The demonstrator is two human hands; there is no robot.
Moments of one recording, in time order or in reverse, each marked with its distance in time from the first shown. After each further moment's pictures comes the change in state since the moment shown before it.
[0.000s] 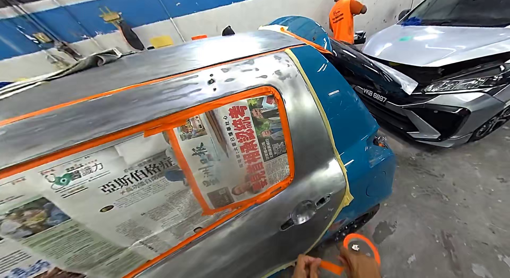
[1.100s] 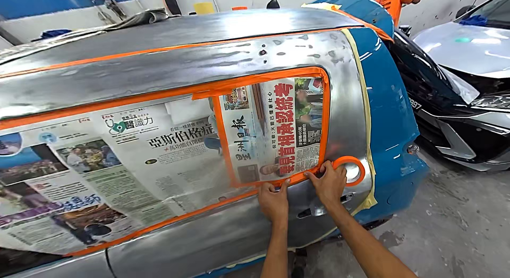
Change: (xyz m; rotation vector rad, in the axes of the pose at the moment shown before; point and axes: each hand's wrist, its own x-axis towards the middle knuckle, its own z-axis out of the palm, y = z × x) left_hand 0.183 0.001 -0.081 0.269 0.649 -0.253; right_hand 0.154 -0.196 -0.082 0.219 0.636 0.011
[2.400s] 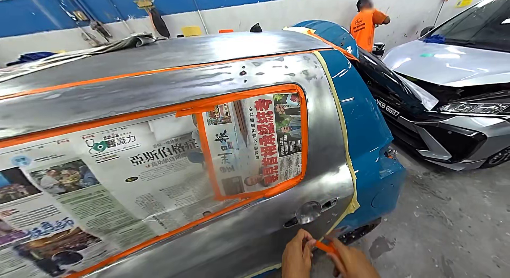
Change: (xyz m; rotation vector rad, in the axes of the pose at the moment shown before) left_hand -0.132 -0.027 -0.026 -0.078 -0.847 0.313; right_hand -0.121 0.138 -0.099 0.070 -0.861 -0.142
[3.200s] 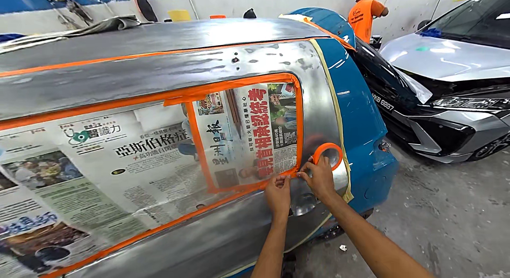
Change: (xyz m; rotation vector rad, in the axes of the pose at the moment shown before) left_hand 0.124 0.028 -0.039 -0.188 0.585 -0.141; right_hand 0.155 -0.074 -0.071 -0.227 0.784 -0.315
